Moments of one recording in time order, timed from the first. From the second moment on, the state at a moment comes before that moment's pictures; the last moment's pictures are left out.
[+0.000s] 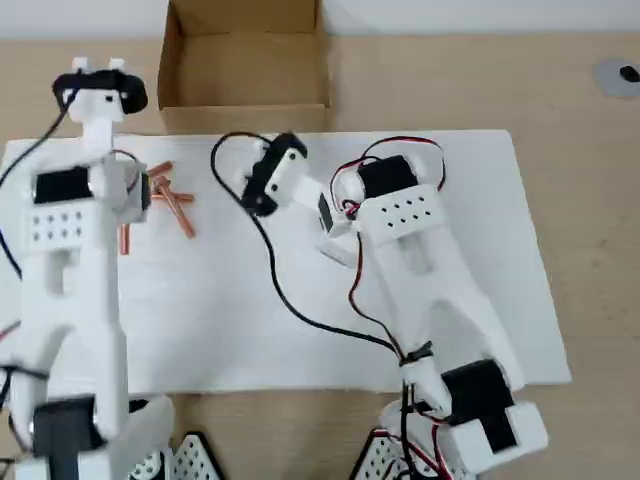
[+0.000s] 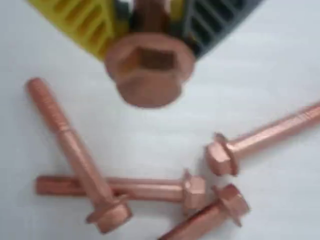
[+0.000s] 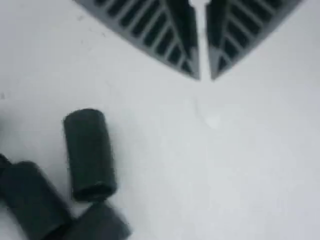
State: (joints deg) left arm -11.2 -20.1 22.9 64.1 -17.1; right arm -22.1 -6.8 15.0 82.3 34.6
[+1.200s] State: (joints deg) left arm -9.4 -75.3 65.8 55.2 -1.8; right arm -20.0 12.4 0.0 86.1 34.6
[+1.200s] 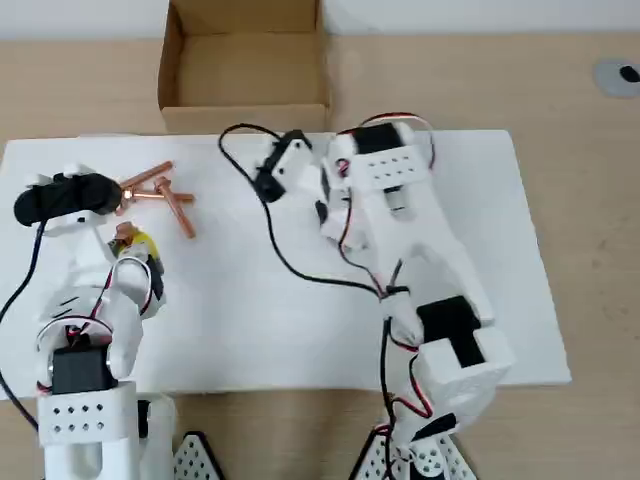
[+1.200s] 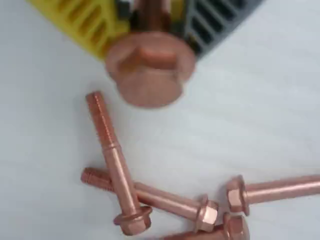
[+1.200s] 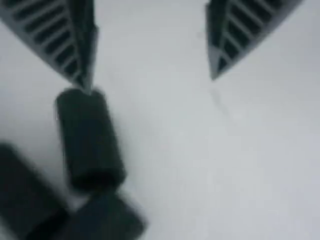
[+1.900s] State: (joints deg) left arm -9.4 -75.6 66.4 55.3 -1.6; right arm -18.4 20.7 -0.8 79.5 32.7
